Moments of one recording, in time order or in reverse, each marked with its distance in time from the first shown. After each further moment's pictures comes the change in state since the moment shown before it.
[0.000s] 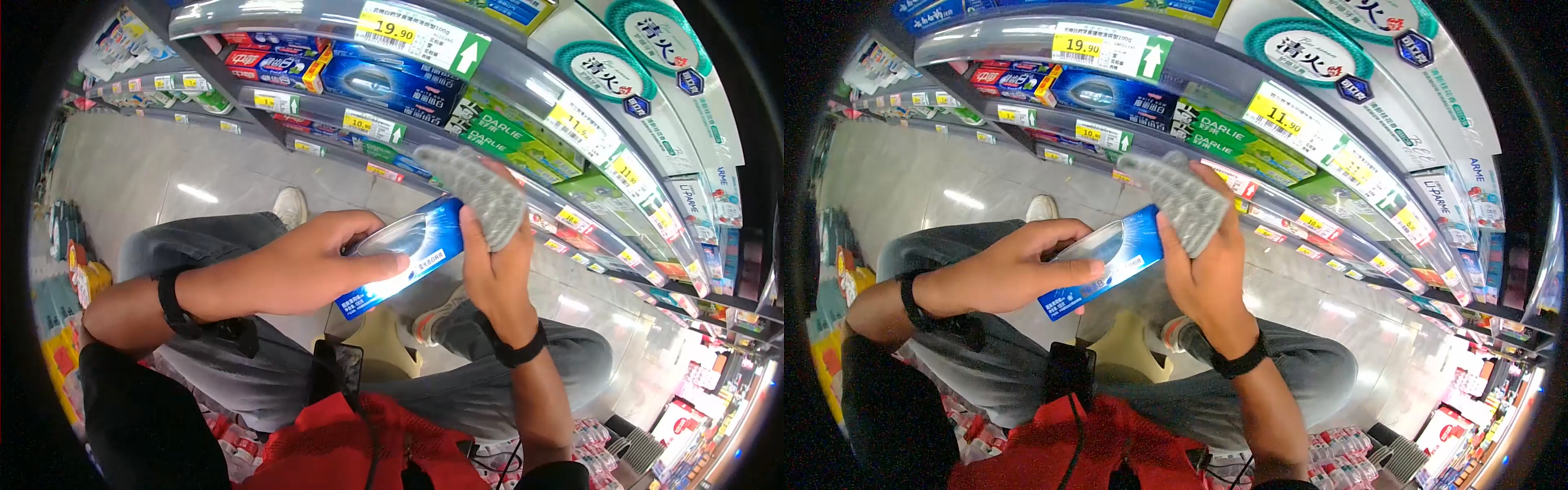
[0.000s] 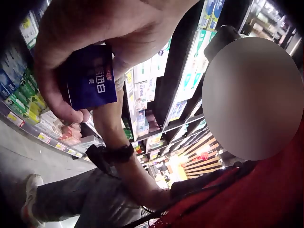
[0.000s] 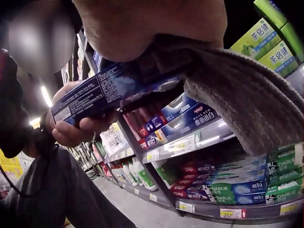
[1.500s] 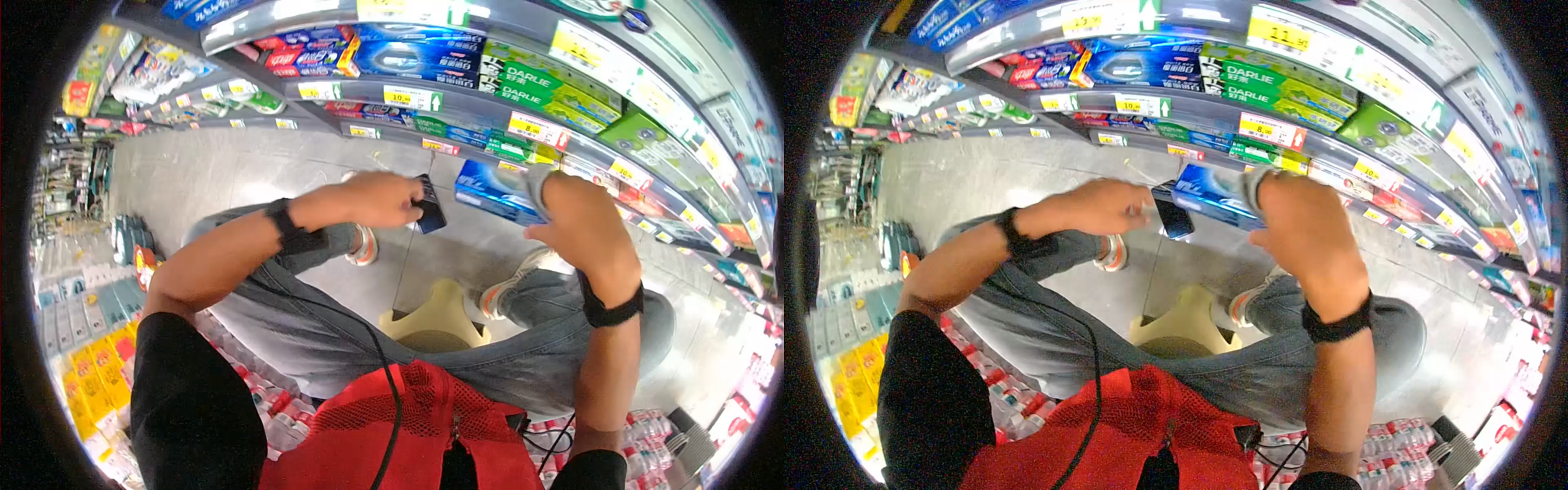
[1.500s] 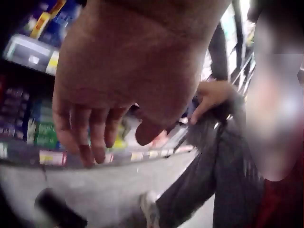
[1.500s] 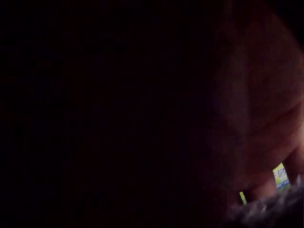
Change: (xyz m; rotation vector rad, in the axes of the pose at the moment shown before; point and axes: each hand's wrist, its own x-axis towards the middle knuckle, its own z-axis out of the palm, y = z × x) left_hand 0.084 -0.085 -0.049 1.216 -0.039 0.062; right_hand -0.009 0.006 -0.070 -0.659 -0.692 0.153
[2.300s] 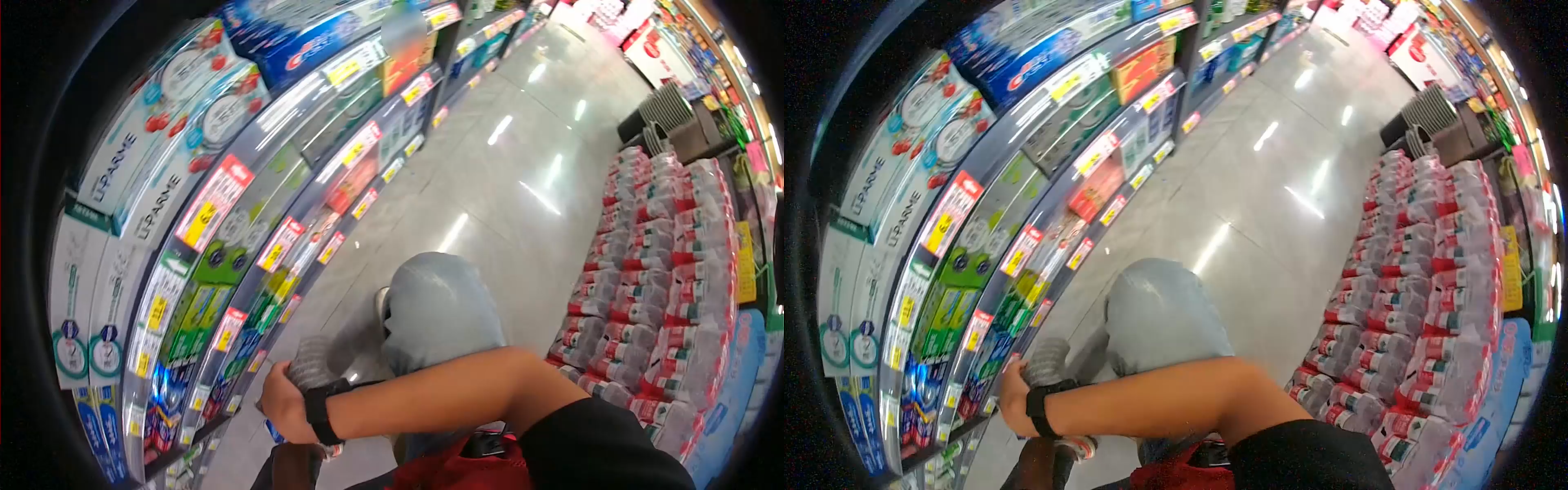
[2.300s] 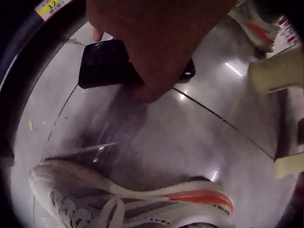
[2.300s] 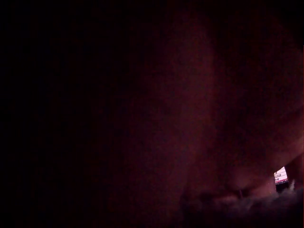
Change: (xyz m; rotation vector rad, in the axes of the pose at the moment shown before) left_hand 0.137 -0.012 0.133 0.431 -0.356 -0.281; right_hand 0.005 -0.042 0.055 -0.051 -0.227 0.213
